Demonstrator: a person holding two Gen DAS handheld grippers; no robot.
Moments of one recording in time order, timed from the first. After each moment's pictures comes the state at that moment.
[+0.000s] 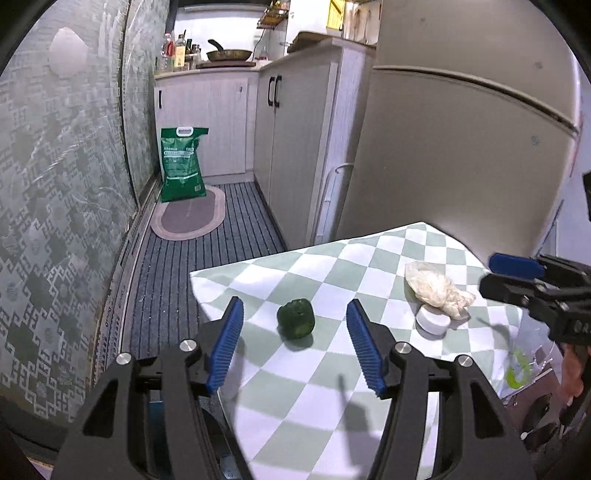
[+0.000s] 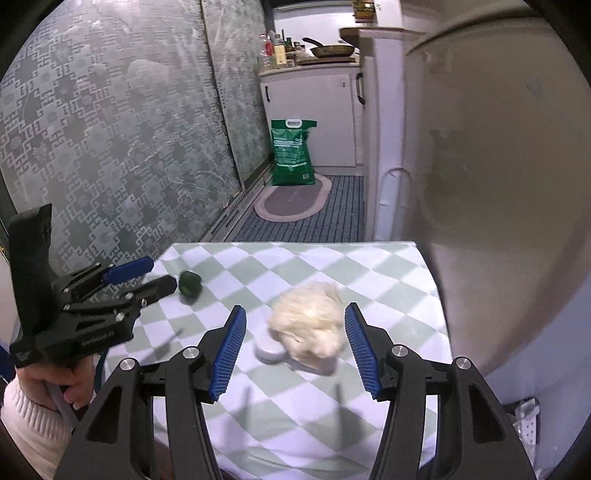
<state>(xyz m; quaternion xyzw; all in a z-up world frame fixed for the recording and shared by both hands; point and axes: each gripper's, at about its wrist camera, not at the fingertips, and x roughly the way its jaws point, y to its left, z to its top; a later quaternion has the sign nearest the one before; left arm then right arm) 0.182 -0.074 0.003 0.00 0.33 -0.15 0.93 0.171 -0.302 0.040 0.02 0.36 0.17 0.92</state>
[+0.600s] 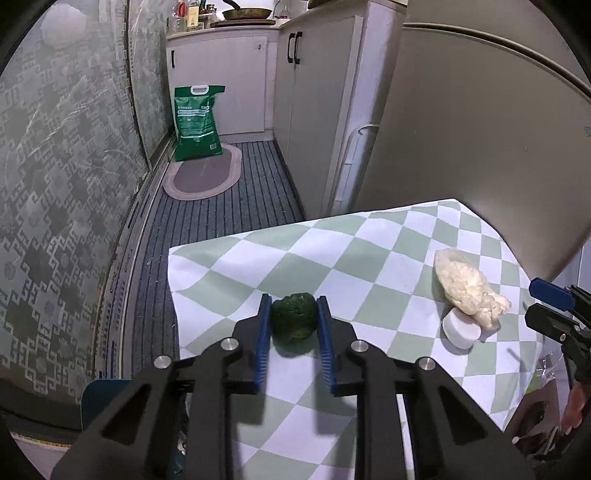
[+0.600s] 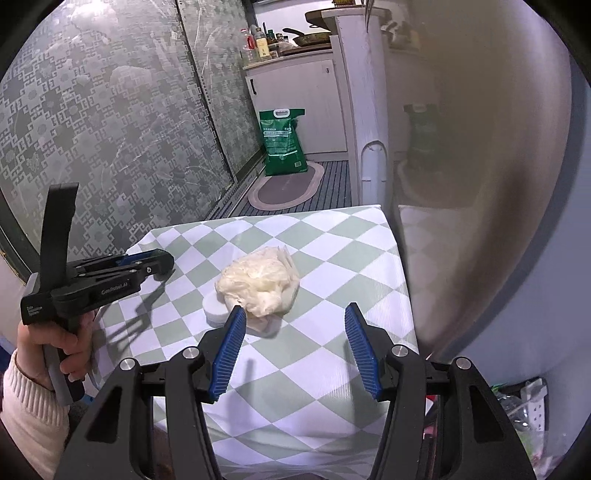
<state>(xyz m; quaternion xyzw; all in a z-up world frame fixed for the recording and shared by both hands) 0.214 -0.090 -0.016 0.01 0.41 -0.10 0.91 0.167 -0.347 0.013 0.05 0.38 0.17 0.91</state>
